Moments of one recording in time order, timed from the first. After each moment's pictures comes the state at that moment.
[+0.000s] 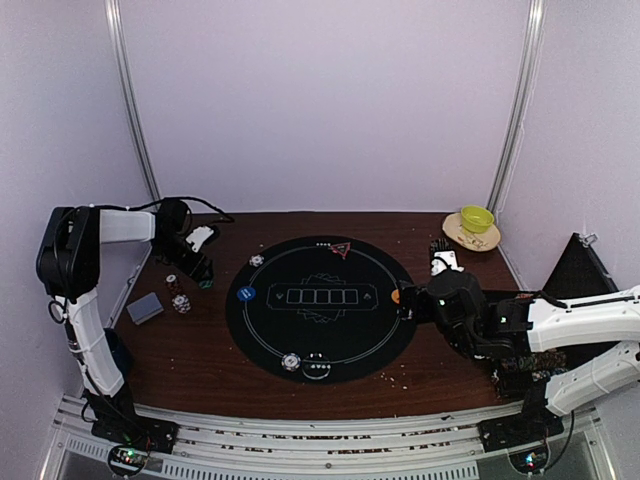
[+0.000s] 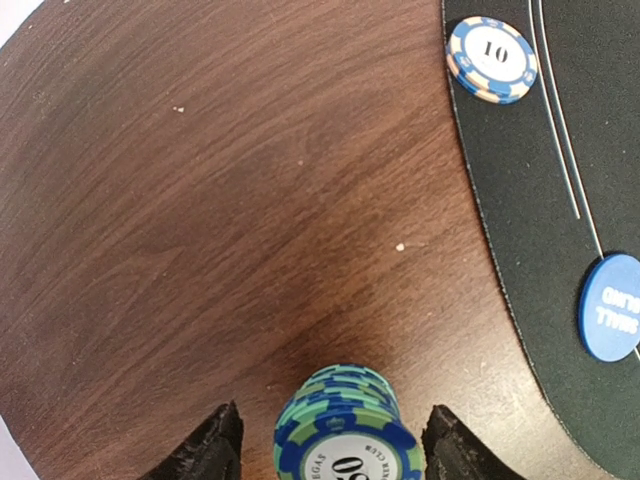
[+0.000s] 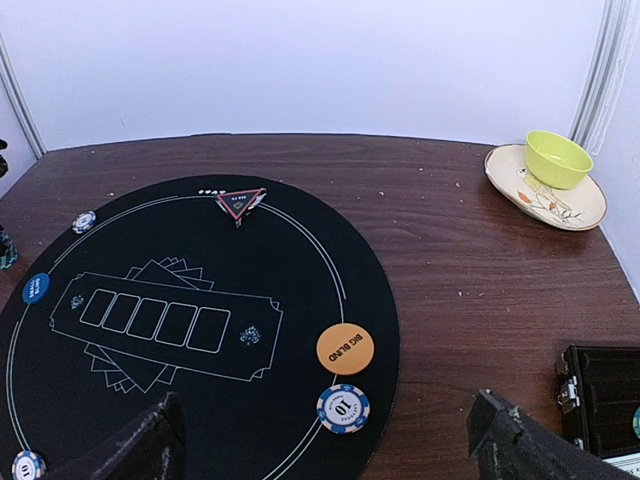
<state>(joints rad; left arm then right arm) -0.11 1.93 1.31 -0.49 0.17 0.46 1.03 1.18 0.62 0.03 0.83 0.48</state>
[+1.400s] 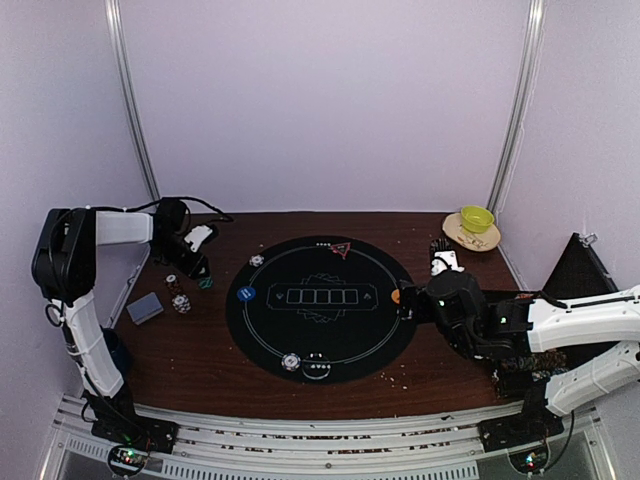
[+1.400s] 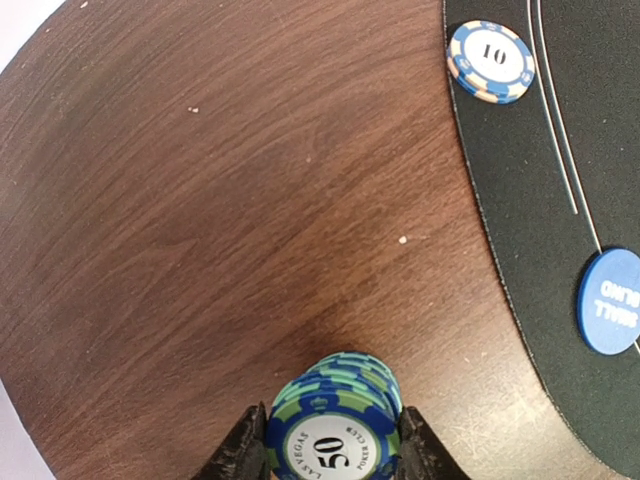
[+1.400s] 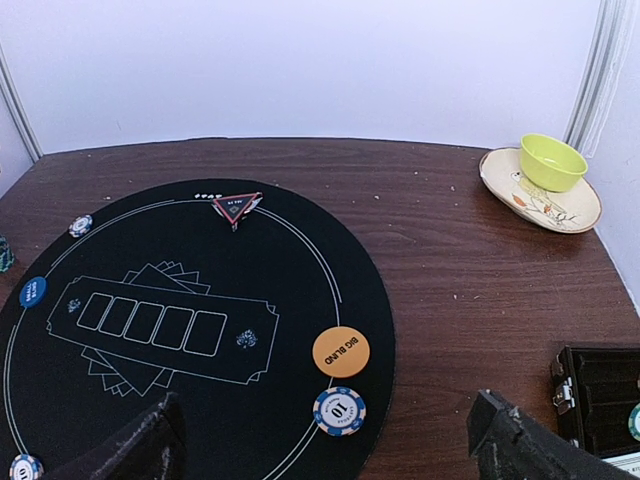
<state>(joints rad) -0.12 1.90 1.28 -0.47 0.15 0.46 1.04 1.18 0.62 0.03 0.85 0.47</state>
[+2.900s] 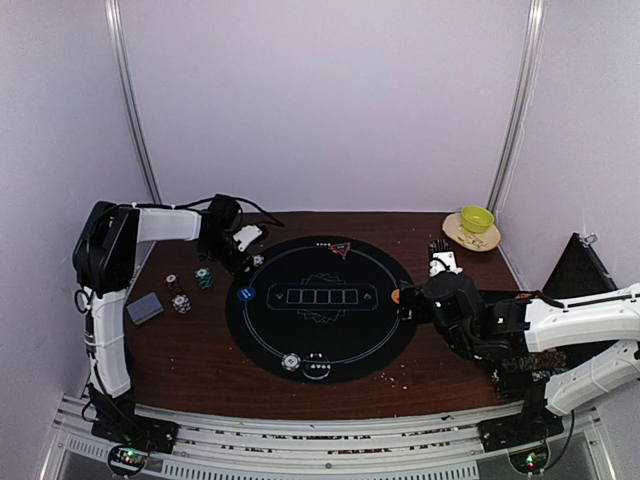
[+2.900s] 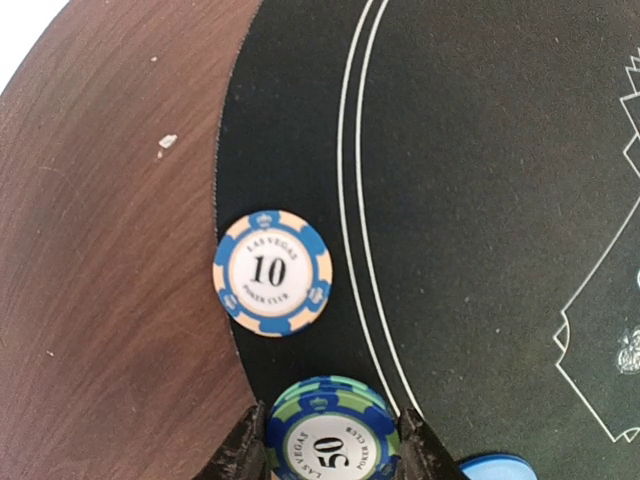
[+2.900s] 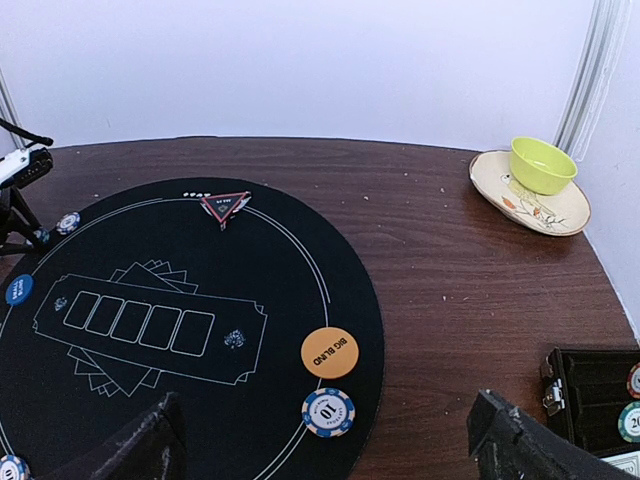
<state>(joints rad) -0.36 2.12 1.52 -0.47 0.11 0.43 1.04 1.20 0.62 0.02 0.88 0.47</state>
